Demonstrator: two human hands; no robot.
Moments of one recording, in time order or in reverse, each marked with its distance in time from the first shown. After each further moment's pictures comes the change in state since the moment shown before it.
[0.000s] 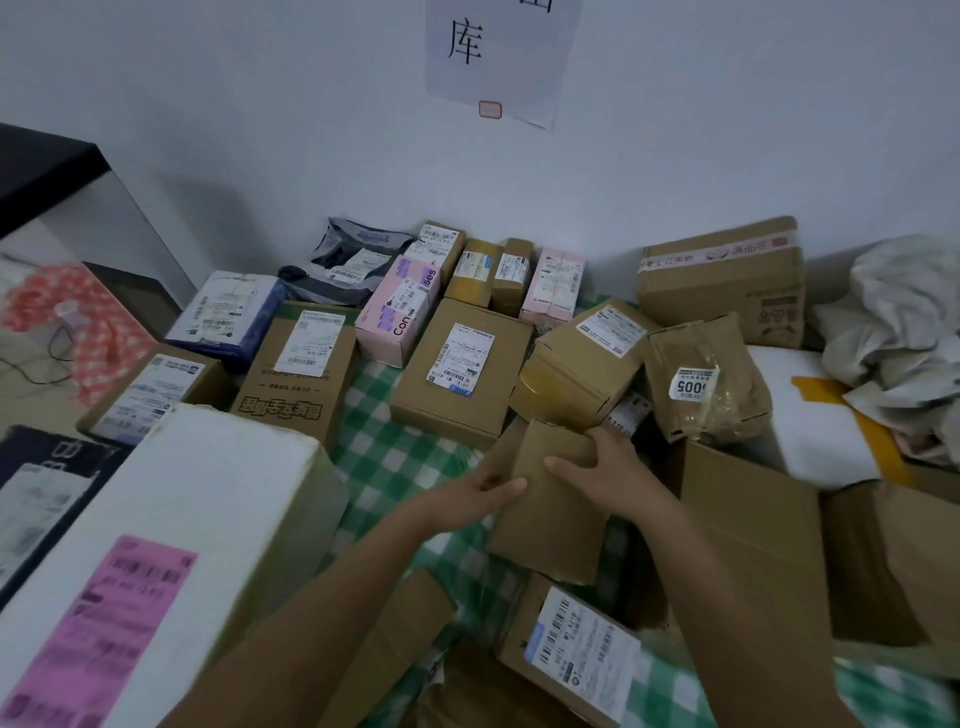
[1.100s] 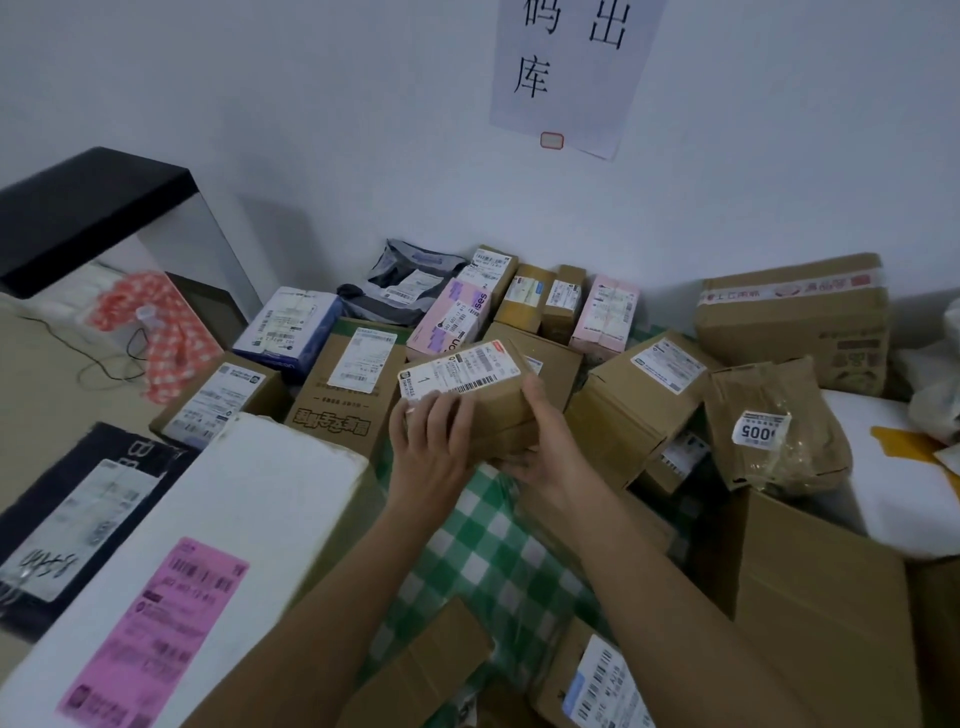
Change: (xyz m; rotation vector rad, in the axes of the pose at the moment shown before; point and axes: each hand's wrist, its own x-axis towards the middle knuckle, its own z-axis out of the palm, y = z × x) left_hand 0.014 -0.055 -0.059 1.093 1.438 0.406; right_hand 0.044 -0.109 0.062 1.243 -0.300 0.063
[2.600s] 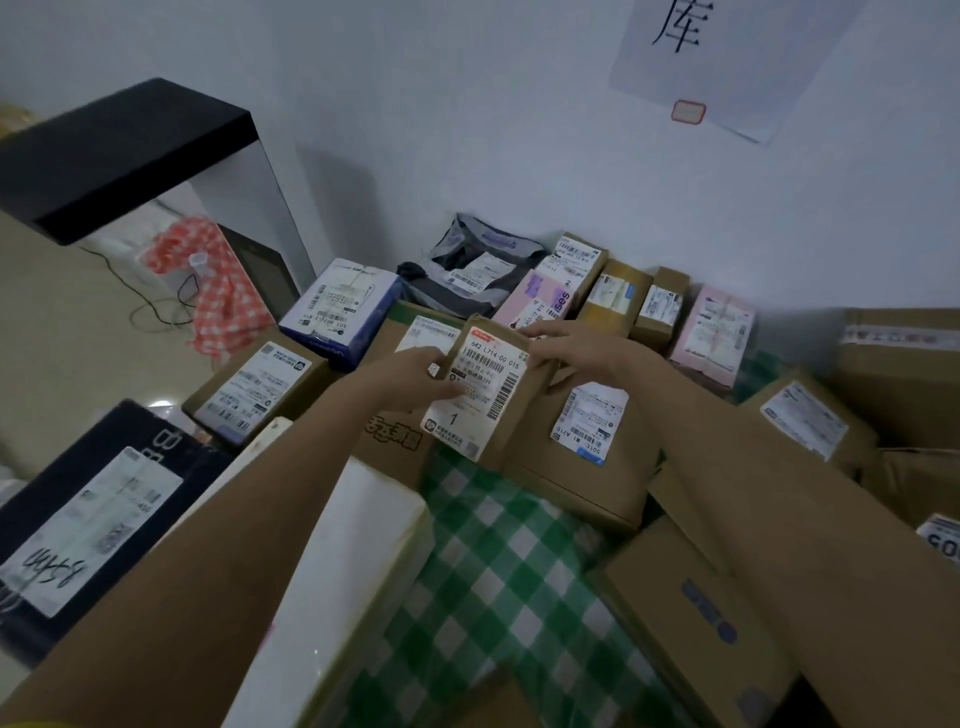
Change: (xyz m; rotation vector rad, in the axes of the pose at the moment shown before) left_hand 0.101 -0.147 0.018 -0.616 -1.138 -0.583; right_hand 0.156 -0.089 0.067 -1.057 -0.341 -0.028
